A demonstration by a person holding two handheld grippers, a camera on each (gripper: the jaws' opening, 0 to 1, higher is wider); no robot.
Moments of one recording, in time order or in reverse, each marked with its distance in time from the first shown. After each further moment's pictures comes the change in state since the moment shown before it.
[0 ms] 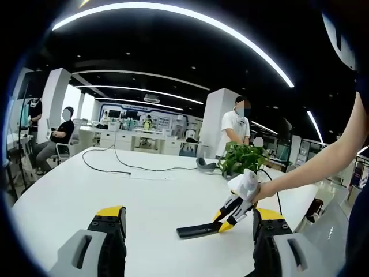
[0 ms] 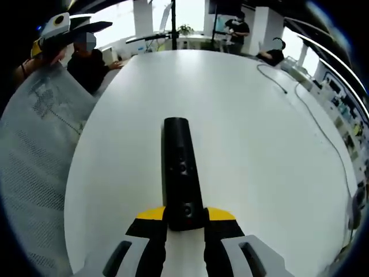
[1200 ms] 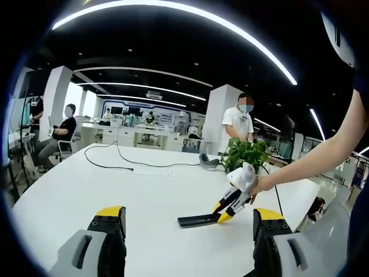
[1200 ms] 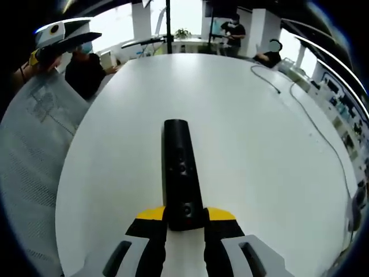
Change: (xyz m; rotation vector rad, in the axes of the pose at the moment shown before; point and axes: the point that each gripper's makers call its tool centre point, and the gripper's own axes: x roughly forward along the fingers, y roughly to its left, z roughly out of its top) left arm 0.001 0.004 -0.005 -0.003 0.032 0.019; right arm 0.001 -0.030 0.000 0.003 -0.027 -0.001
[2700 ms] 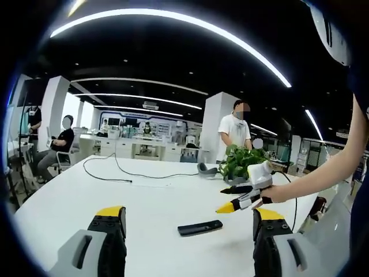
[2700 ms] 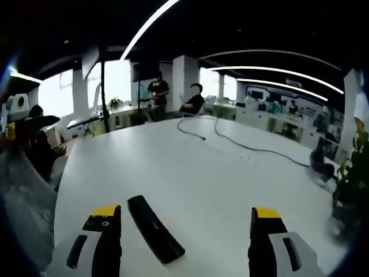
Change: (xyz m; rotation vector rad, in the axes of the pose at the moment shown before) left arm -0.002 -0.003 0.015 0.055 -0.083 -0.019; right arm -0.085 -0.037 0.055 0.347 -0.536 -0.461
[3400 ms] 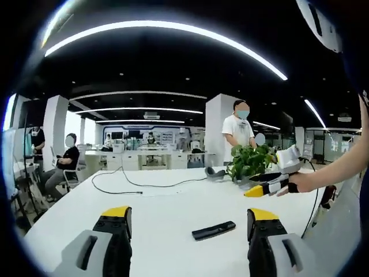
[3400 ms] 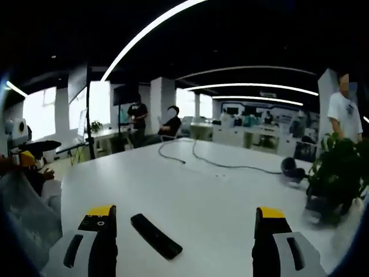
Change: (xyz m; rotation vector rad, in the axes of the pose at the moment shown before) left arm -0.006 0.008 0.008 0.132 -0.027 0.044; right arm -0.075 -0.003 0.027 0.082 -0.135 -0.159
